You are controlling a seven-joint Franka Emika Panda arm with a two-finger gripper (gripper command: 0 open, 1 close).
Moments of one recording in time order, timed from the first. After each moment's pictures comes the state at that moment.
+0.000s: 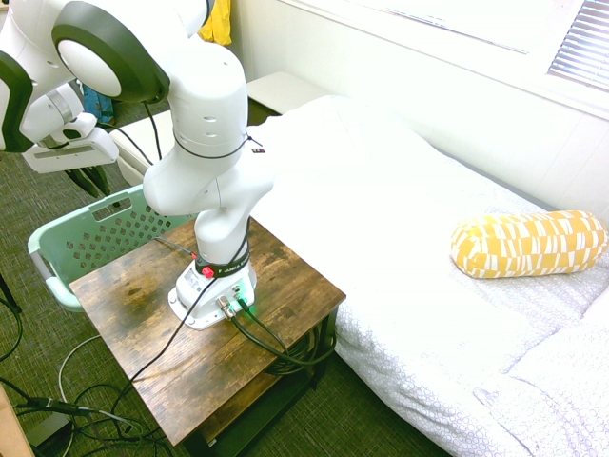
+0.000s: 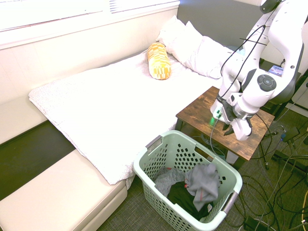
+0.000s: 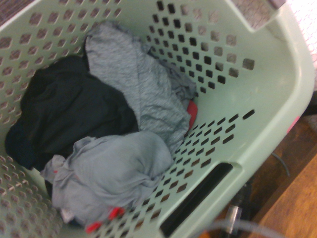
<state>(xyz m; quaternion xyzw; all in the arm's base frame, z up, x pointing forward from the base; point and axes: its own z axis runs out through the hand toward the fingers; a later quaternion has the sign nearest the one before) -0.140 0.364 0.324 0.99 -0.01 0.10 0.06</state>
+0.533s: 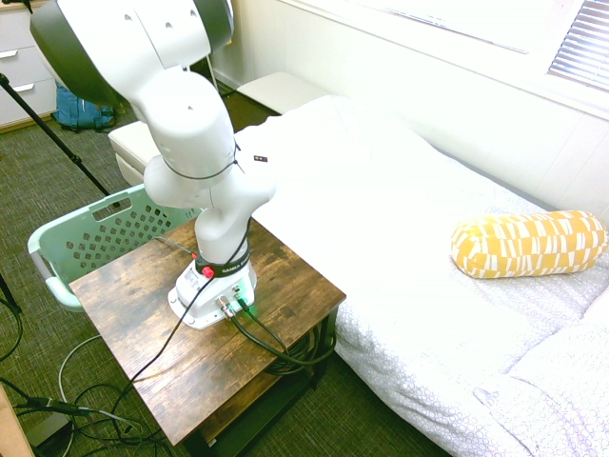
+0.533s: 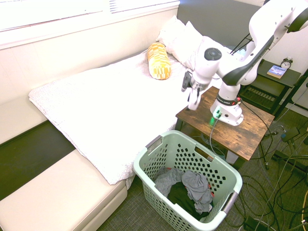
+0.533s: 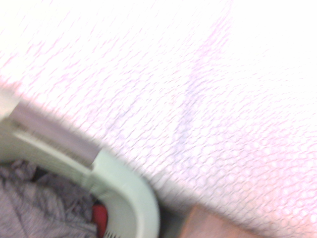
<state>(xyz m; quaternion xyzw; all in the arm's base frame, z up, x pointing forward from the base) 0.133 0.308 0.397 0.97 -0.19 0.15 0.05</state>
